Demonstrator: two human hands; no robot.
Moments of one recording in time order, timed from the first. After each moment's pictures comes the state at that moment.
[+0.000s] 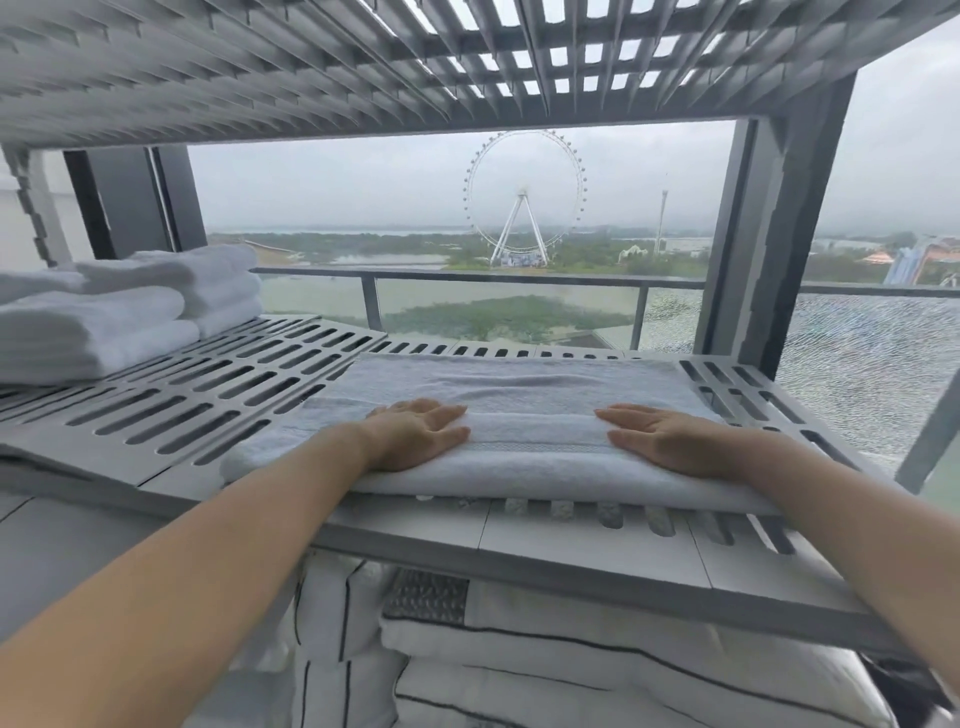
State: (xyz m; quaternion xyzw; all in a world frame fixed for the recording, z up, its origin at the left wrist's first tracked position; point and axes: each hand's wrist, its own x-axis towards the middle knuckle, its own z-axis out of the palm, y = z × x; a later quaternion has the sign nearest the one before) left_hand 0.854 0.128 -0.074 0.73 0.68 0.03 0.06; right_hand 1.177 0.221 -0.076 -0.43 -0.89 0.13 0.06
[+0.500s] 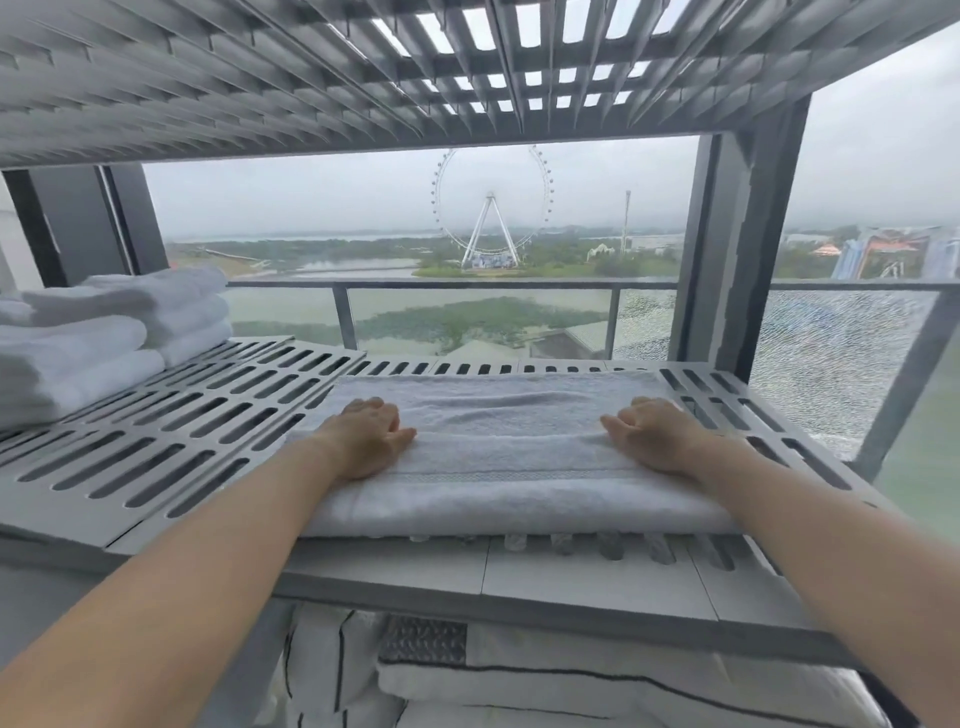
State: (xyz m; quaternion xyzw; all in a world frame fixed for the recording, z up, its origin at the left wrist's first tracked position) left_hand 0.815 0.150 -0.061 0.71 0.70 0.08 -0.01; right_hand 1.159 0.231 -0.068 -0.55 -0.82 0.04 0.14
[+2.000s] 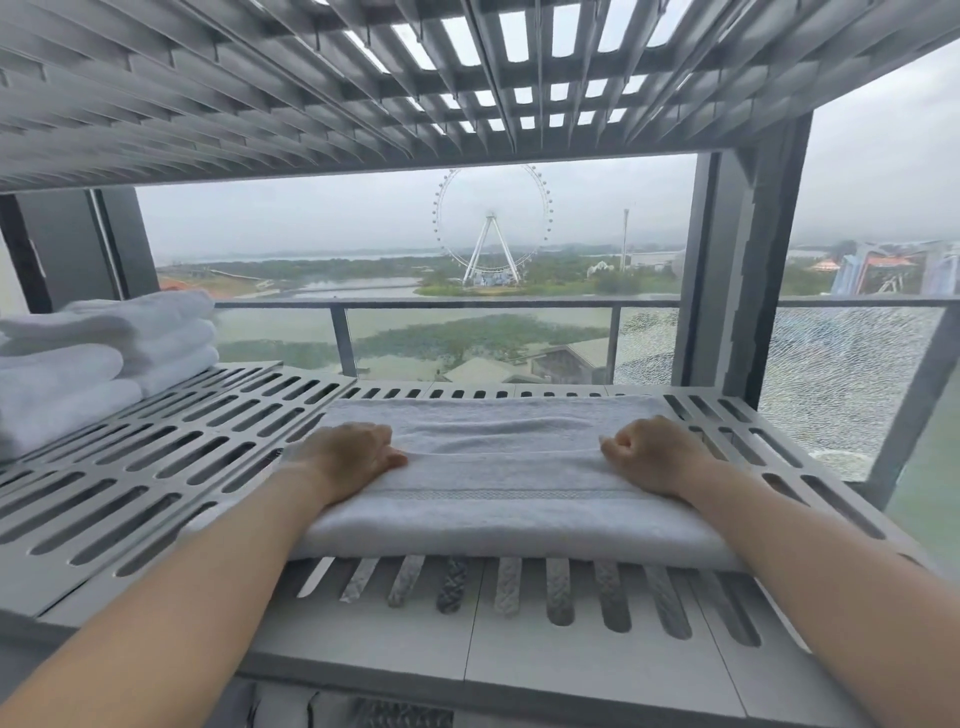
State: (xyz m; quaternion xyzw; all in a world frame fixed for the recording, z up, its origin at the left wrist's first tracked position) left_hand 0.801 0.189 -0.062 0.72 0.68 0.05 -0.11; right_hand 1.159 0.270 -0.069 -0.54 -0.82 0.00 0.17
